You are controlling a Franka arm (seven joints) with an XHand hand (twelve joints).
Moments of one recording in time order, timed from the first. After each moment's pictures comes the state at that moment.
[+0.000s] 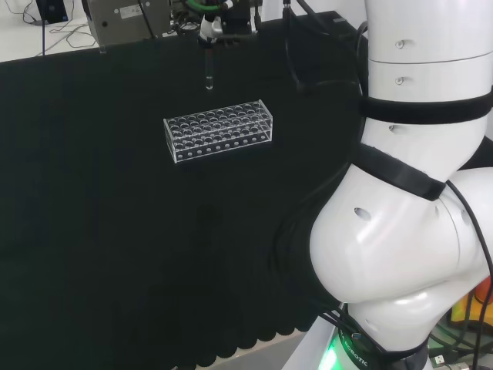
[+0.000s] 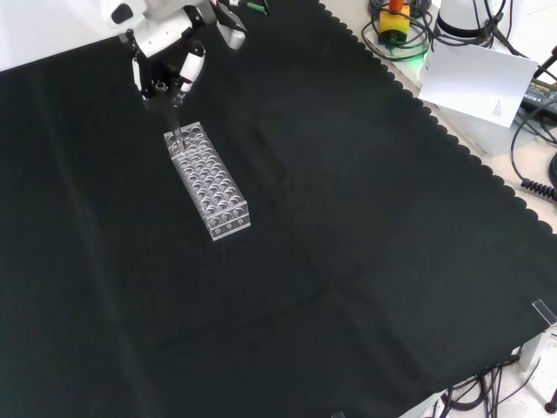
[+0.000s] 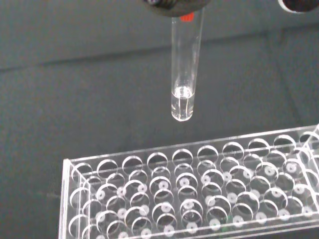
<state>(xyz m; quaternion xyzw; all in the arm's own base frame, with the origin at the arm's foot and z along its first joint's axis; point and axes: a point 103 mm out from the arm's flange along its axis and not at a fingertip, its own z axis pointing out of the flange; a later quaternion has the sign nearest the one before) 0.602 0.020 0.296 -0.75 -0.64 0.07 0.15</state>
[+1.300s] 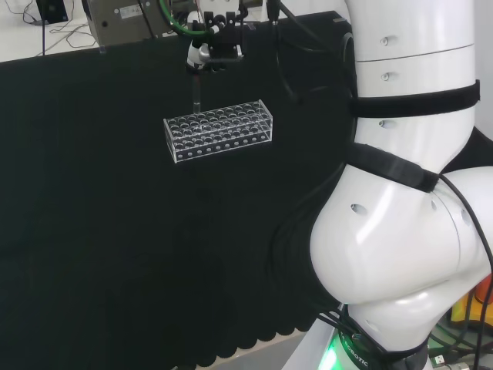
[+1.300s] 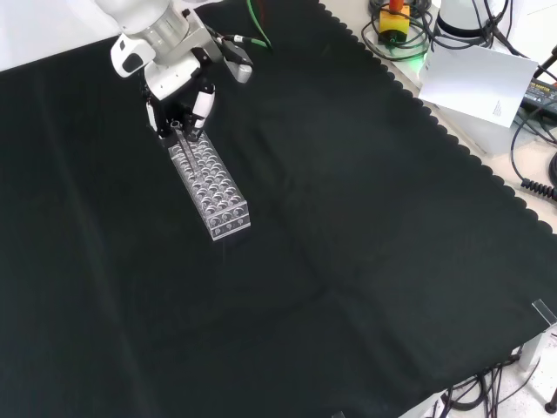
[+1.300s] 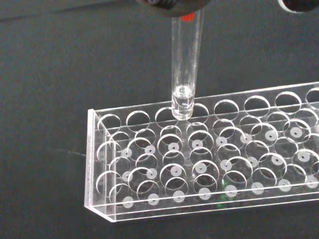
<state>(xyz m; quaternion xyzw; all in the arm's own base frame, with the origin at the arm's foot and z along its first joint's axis) 0.606 0.050 0.246 -0.73 -0.65 0.10 0.19</state>
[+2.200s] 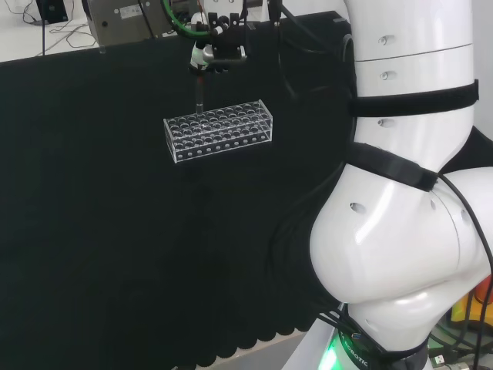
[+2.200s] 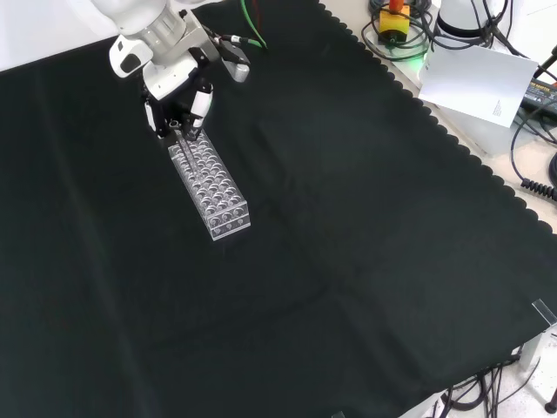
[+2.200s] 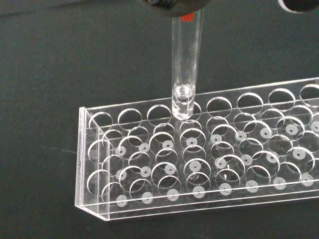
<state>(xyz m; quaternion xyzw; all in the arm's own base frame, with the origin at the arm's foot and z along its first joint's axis) 0.607 0.043 0.242 -0.73 -0.65 0.10 0.19</state>
